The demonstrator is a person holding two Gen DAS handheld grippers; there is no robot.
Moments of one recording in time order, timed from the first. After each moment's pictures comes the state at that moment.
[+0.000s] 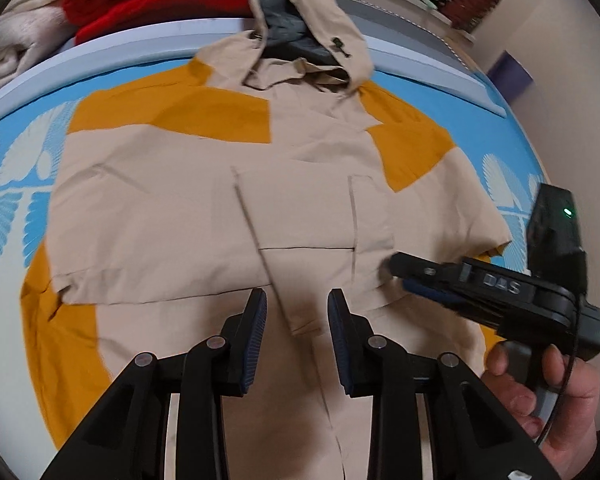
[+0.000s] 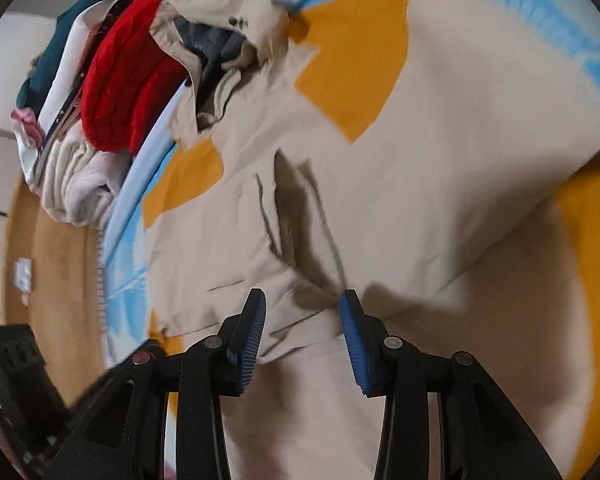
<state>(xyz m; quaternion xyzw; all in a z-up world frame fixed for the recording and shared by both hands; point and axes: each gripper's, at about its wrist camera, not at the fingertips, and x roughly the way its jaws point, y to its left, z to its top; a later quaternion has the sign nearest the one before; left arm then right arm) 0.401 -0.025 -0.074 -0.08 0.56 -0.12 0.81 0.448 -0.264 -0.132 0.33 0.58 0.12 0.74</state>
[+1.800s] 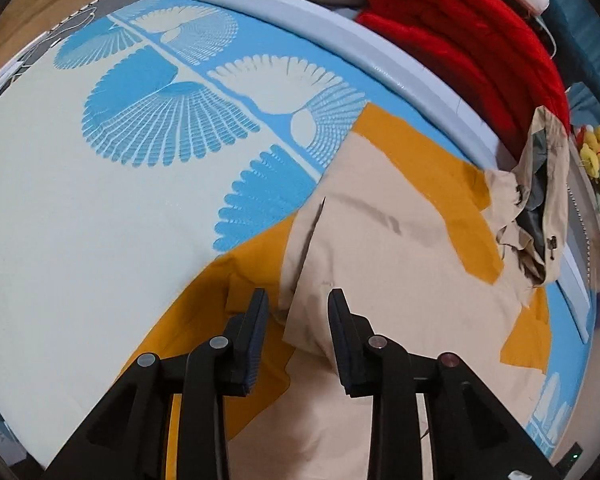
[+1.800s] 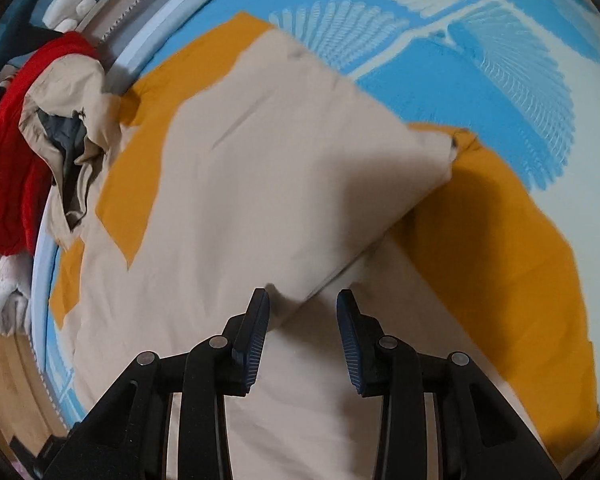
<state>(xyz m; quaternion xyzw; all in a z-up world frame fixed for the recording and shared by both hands) 0.395 0.170 -0.082 -0.30 0.51 0.21 0.78 0.435 -0.323 -0.133 0.32 0.57 -0.13 0.74</state>
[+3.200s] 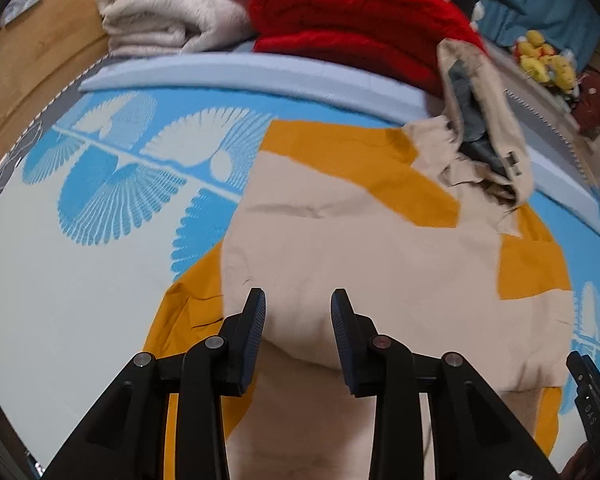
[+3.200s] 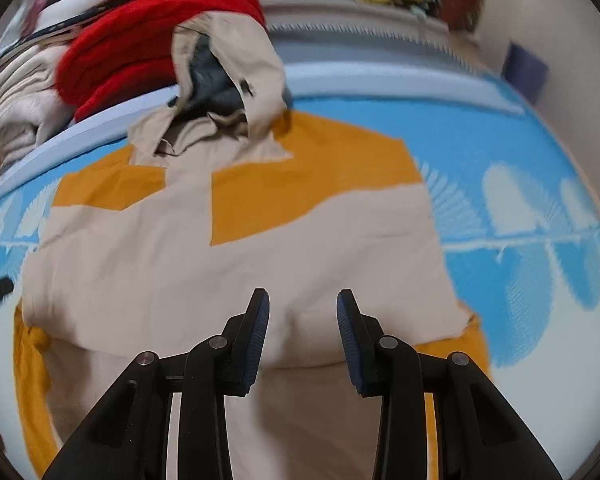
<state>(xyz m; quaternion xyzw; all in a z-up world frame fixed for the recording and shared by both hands) 0.404 0.092 -0.049 -0.13 0.49 0.14 0.85 0.428 -0.231 -0.053 0.00 0.48 -0.01 0.88</state>
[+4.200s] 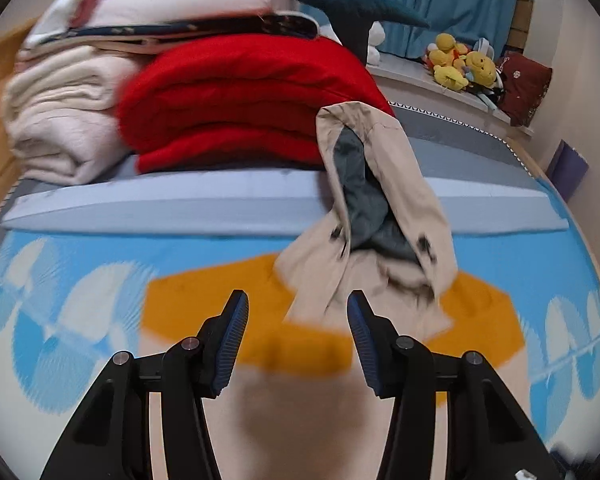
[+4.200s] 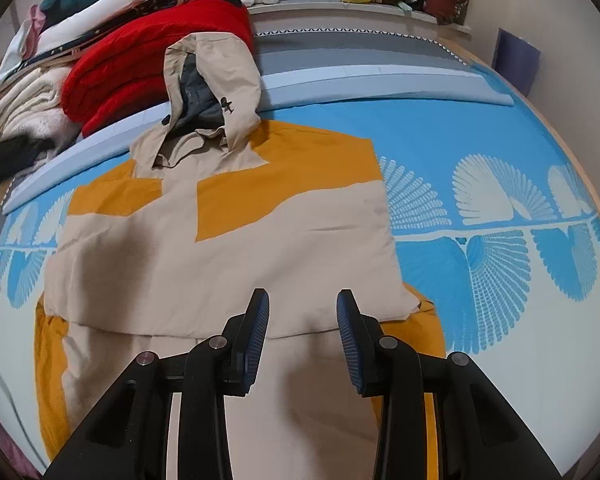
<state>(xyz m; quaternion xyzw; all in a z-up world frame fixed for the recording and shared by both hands) 0.574 0.022 0.013 -0.06 0.42 0.02 0.90 0.408 -0.289 -0.027 0.04 0.49 0.00 0.87</state>
